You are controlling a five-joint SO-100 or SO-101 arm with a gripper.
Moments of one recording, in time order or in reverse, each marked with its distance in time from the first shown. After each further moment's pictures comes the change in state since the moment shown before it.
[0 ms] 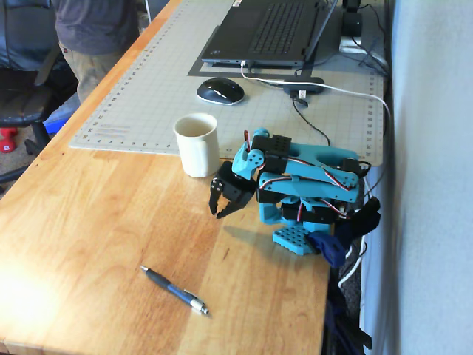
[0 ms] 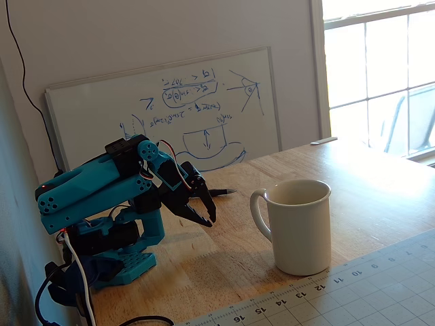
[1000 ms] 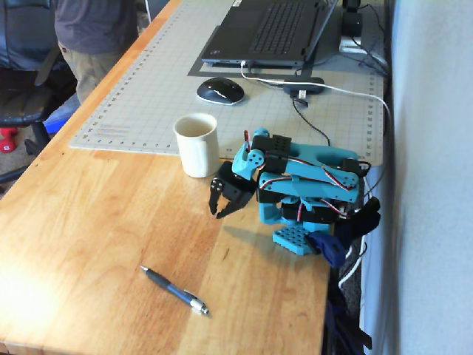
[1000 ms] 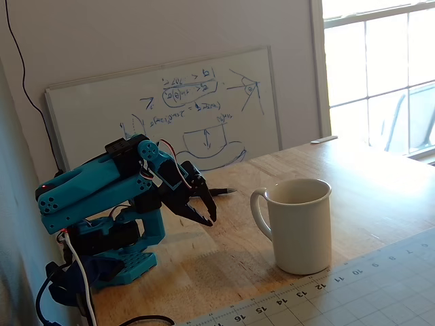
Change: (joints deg) arm 0.0 0.0 0.0 -0.6 1.7
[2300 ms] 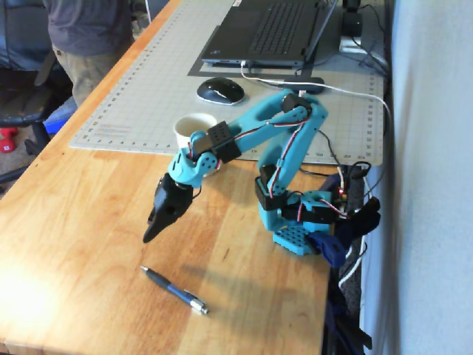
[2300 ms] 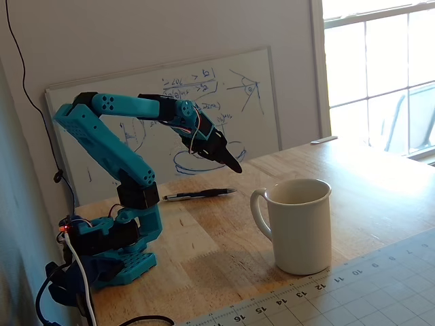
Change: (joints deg) arm -26.7 -70.1 -39.1 -37.4 100.0
